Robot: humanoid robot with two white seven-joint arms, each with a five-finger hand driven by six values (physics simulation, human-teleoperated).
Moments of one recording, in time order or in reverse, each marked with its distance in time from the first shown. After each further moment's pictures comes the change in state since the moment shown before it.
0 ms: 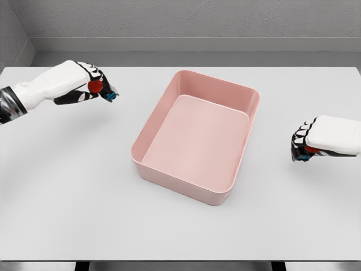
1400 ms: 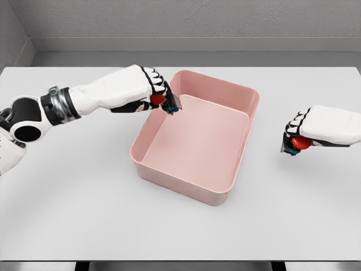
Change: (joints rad) left arm -0.052 -0.134 -0.100 -0.224 -0.009 0.000 -0.031; right arm -0.046 0.040 0.000 0.009 -0.031 0.000 0.014
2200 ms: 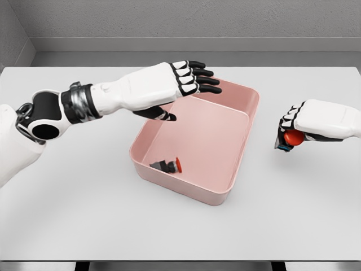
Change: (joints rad) left arm -0.043 -0.072 -0.019 -0.090 -0.002 0.000 -0.012; right arm -0.026 0.038 0.003 0.011 -0.038 0.000 0.000
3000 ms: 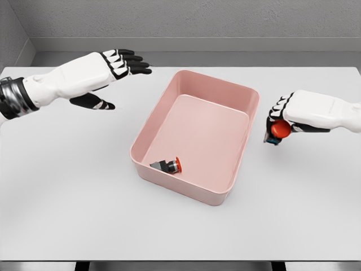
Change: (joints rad) left arm 0.051 0.260 0.070 0.063 0.091 0.000 0.009; right arm -0.038 0.083 0.003 0.047 -0.025 0.000 0.001
